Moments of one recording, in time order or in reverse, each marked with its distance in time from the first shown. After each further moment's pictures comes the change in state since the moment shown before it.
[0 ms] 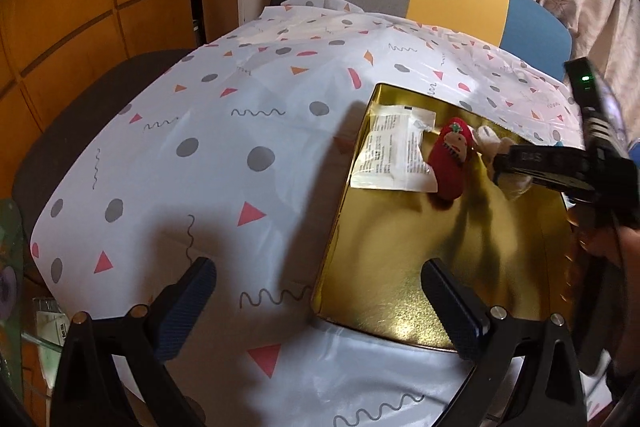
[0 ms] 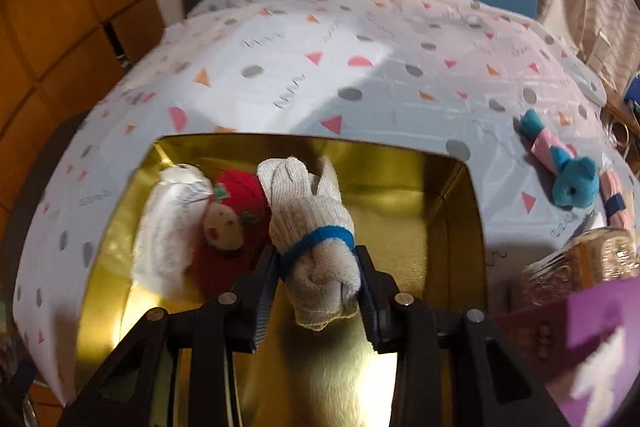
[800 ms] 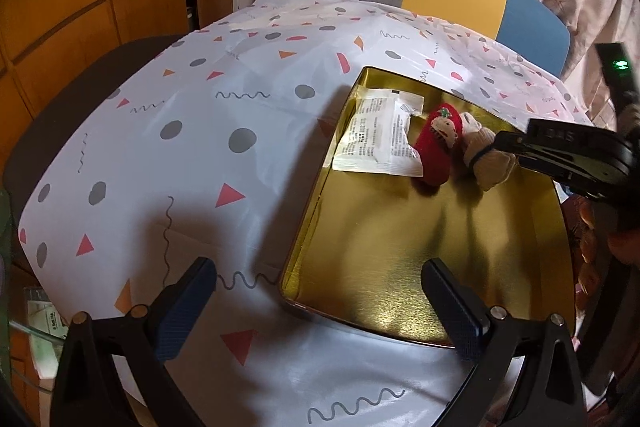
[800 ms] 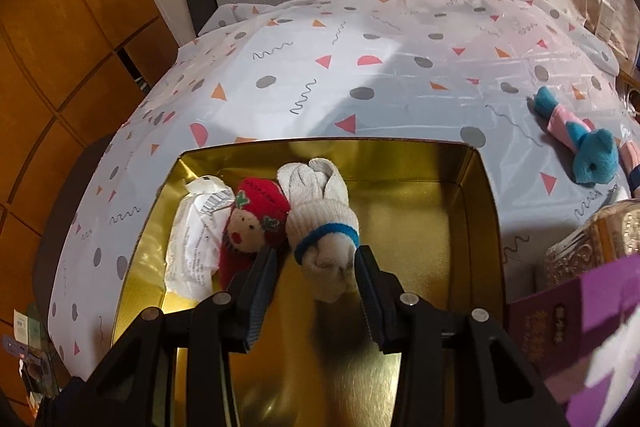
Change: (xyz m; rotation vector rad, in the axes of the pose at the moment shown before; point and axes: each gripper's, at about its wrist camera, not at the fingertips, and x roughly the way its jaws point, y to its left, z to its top) left arm 0.008 -0.014 -0.006 -0.022 0.043 -0.034; right arm -0.019 -0.011 -0.007 0.058 -0.032 0.138
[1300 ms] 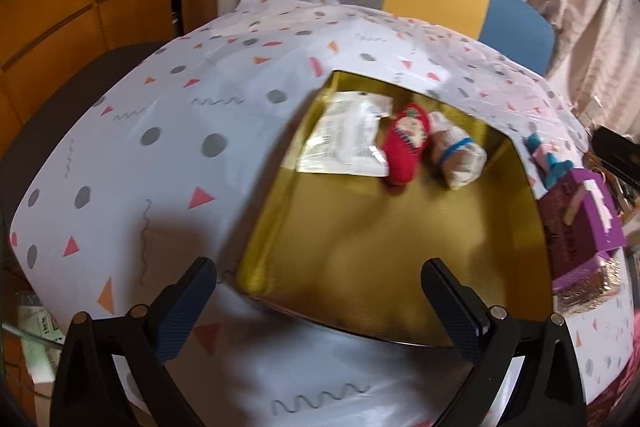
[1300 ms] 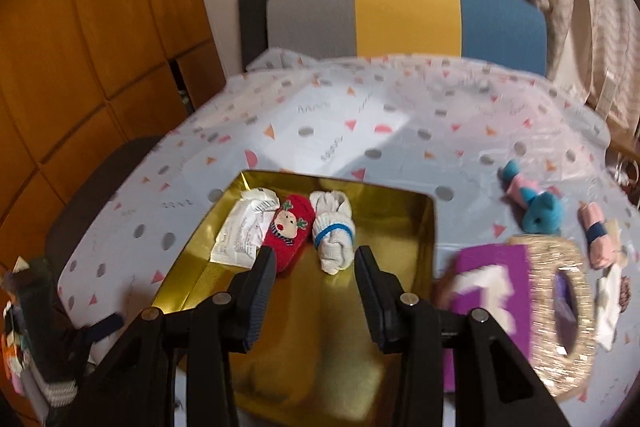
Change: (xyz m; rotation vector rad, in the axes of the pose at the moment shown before) left arm -0.011 -0.026 -0.001 0.030 -0.017 -0.053; right arm -0.130 0.006 -0.038 -0.185 -0.198 0.021
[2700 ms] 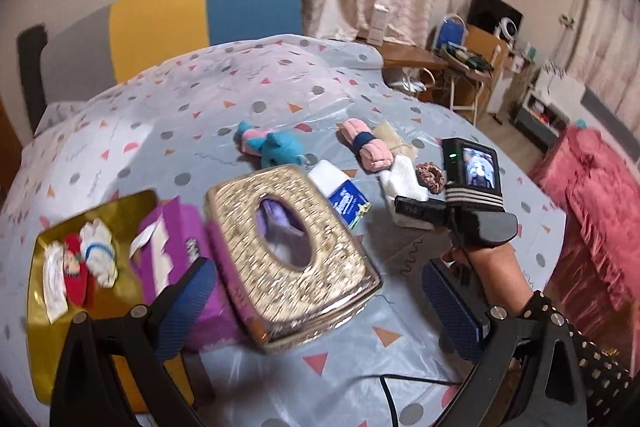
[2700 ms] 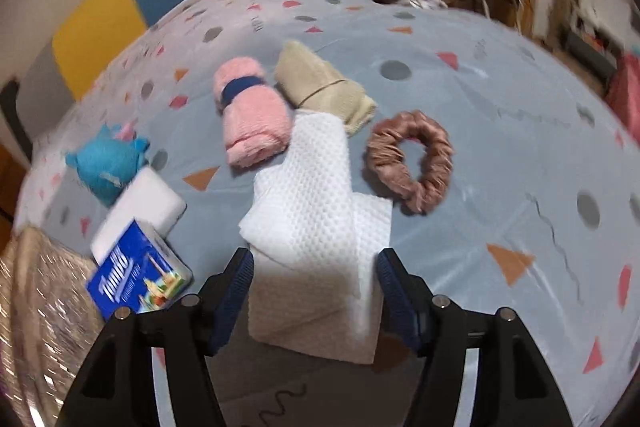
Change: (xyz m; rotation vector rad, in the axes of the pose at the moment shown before) left arm -0.068 -0.346 -0.018 0.606 -0.022 -0.405; right arm 0.009 -0.418 -0.133 0.587 0.134 -0.411
